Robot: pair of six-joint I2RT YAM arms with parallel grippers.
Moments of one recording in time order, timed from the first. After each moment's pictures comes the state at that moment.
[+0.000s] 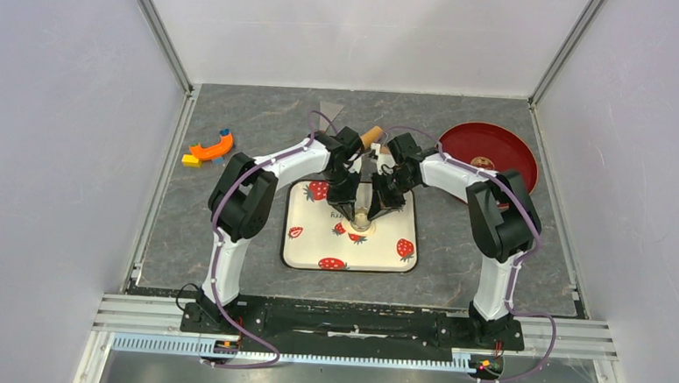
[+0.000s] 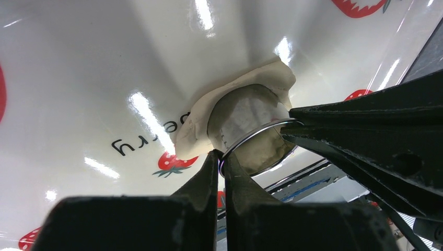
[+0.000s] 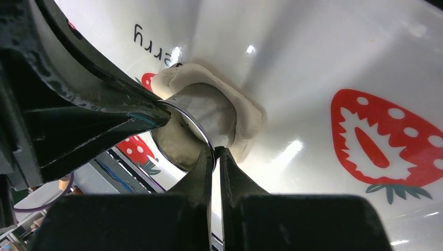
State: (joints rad) left arm -0.63 2.12 1.60 -0.90 0.36 -0.45; right arm 0.47 1.95 1.25 -0.59 -0.54 0.20
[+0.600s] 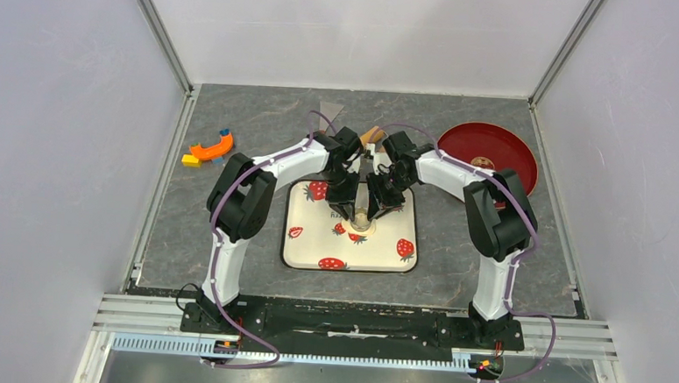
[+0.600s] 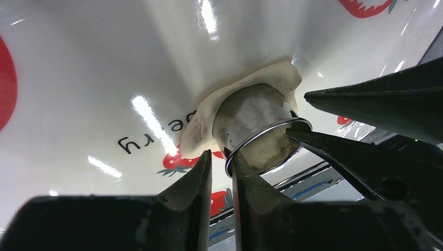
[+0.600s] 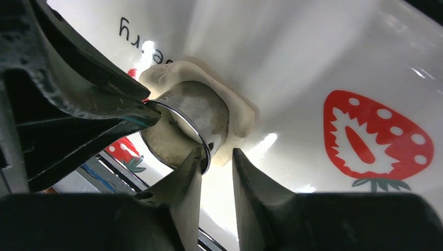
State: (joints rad) left arm -0.62 2.10 1.59 -0.89 0.35 -0.45; right arm 0.49 1.96 1.33 -0.68 -0.47 0.13
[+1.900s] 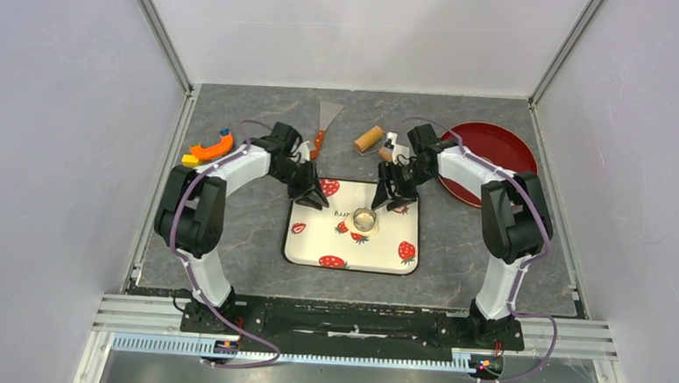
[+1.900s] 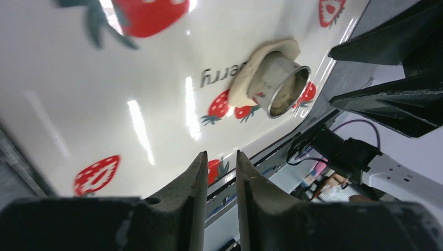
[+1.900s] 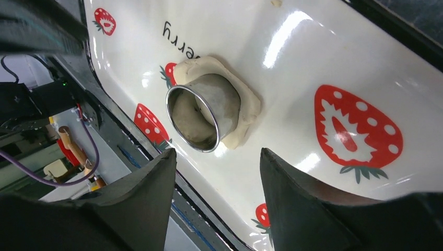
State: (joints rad) left arm -0.37 1.82 1.23 -0.65 0.61 -0.52; right arm 0.36 1.91 1.32 -0.69 -0.66 0.14
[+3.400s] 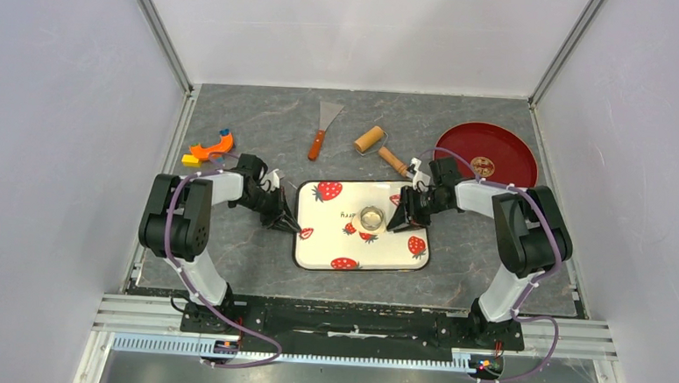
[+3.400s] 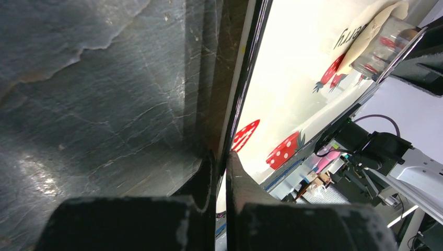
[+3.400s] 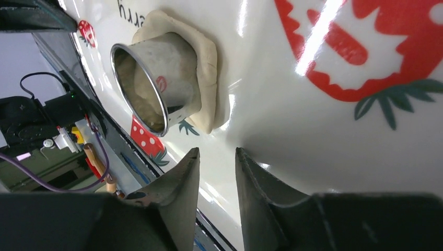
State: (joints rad) left arm -0.12 1.74 0.83 -0.48 0.69 -0.37; right arm 0.26 1.77 0.87 -0.32 -0.73 0.27
